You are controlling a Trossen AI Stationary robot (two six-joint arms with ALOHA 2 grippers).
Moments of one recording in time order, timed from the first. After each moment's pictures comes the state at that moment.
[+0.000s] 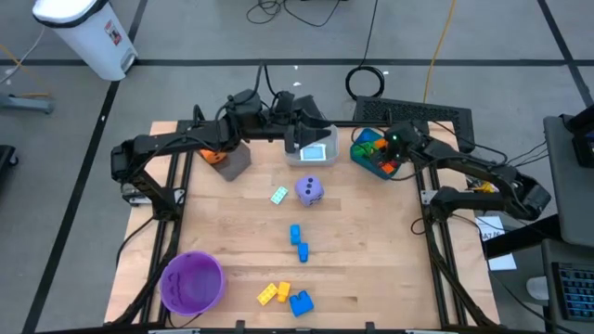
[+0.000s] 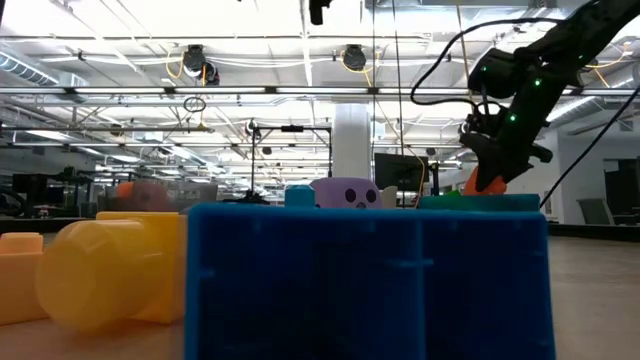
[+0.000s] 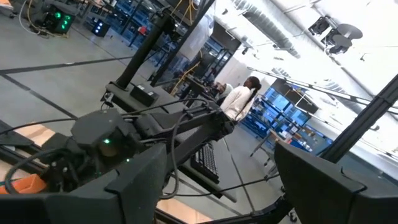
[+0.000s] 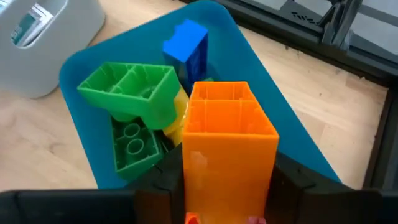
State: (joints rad) left arm 0.28 1.60 1.46 0.29 0.36 -0.66; right arm -0.78 1.07 0.57 -0.41 0.18 0.28
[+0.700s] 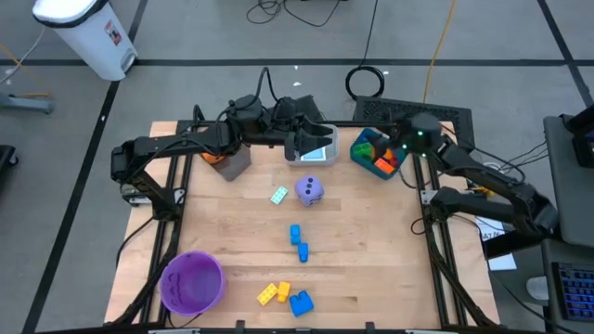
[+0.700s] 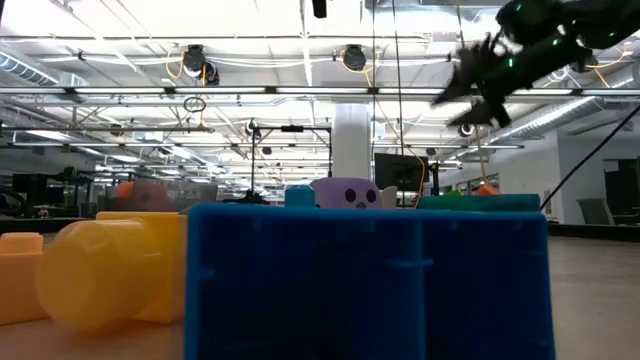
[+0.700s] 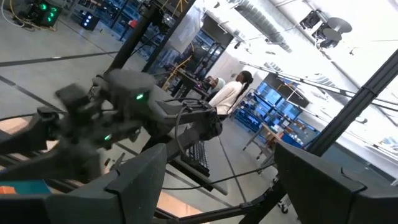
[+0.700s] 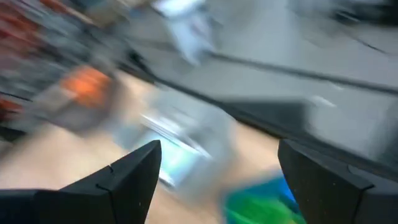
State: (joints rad) left arm 0.24 1.60 1.46 0.29 0.36 -0.66; right arm -0.78 0.84 0.57 -0.05 -0.12 0.31
